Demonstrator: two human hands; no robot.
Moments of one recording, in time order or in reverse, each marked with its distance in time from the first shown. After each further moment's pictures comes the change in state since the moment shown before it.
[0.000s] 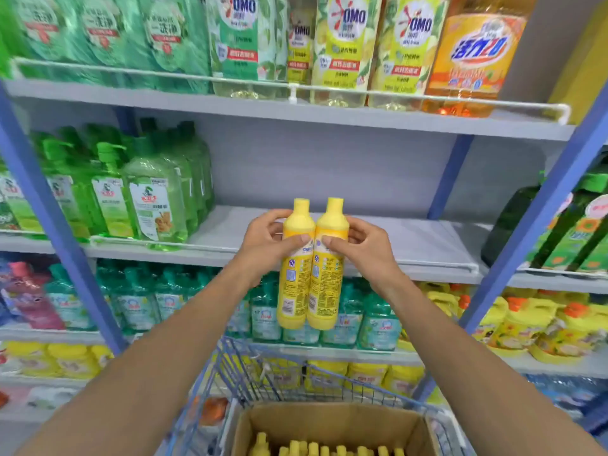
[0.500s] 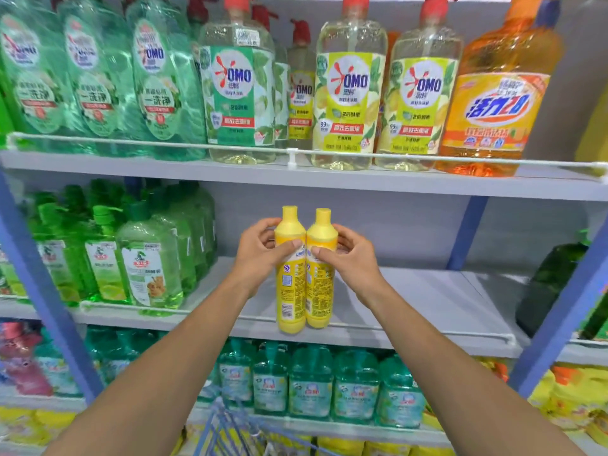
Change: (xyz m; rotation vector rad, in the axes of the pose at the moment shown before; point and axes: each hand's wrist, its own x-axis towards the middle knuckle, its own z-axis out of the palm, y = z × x) left_hand 0.111 0.028 -0.019 0.009 0.142 0.130; right_hand 0.129 -0.009 0.018 0.033 0.019 -0.064
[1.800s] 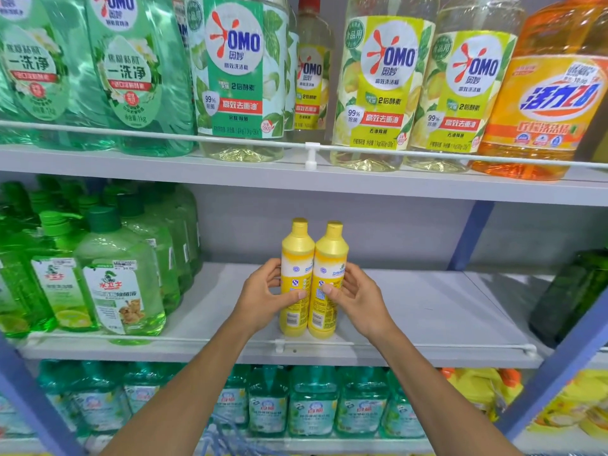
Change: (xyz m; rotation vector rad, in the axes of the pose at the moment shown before) left_hand 0.034 -0.112 -0.019 0.111 -0.262 -0.014; right_hand 0.005 0.083 0.010 -0.049 -0.051 0.051
